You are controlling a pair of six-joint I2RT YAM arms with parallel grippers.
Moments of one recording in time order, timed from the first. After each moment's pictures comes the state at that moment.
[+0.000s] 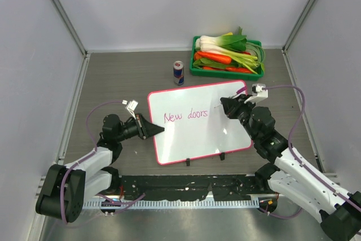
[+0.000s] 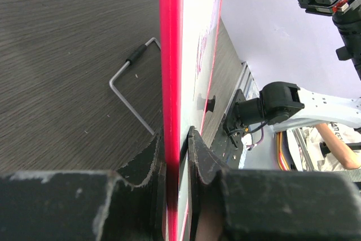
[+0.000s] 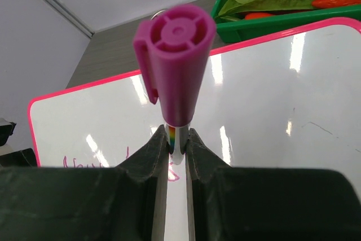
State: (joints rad) left arm -0.23 1.05 0.17 0.68 0.85 -0.76; right arm 0.59 0.72 0.51 0.12 0.24 0.56
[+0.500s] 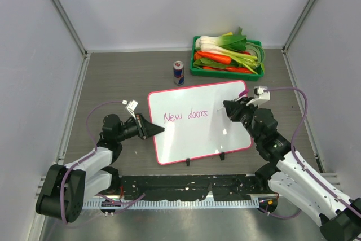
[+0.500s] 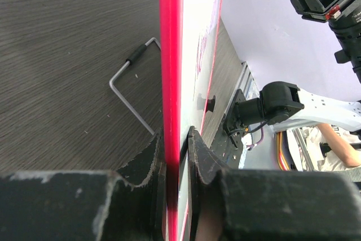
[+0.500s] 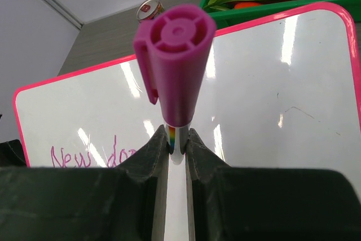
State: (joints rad) left arm -0.23 1.05 0.17 0.68 0.85 -0.76; right arm 0.55 0.66 0.49 0.04 0.21 0.54
